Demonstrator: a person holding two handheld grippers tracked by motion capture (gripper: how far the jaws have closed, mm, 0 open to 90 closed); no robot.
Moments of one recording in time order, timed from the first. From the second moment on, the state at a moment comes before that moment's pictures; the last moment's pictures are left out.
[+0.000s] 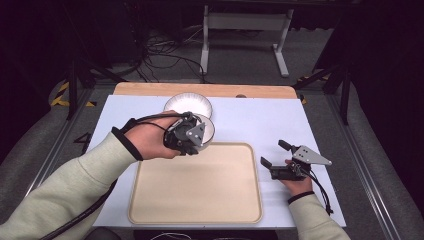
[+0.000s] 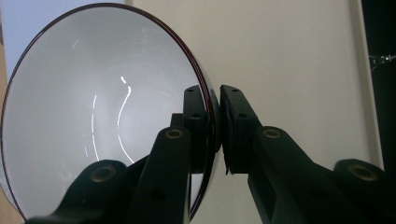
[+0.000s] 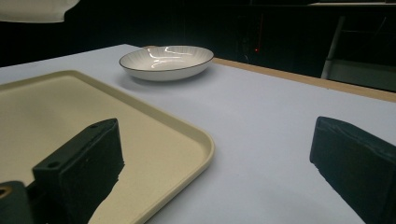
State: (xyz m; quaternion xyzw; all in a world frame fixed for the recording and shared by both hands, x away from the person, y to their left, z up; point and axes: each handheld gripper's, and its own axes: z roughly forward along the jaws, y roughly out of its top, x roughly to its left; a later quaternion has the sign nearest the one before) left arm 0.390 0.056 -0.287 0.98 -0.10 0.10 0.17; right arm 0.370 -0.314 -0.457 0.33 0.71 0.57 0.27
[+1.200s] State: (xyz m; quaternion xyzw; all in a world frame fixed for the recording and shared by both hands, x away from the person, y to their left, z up) left arm 0.362 0.041 -0.333 0.98 -0.14 0.05 0.16; right arm 0.371 -0.314 -0.457 0.33 0.71 0.57 0.27
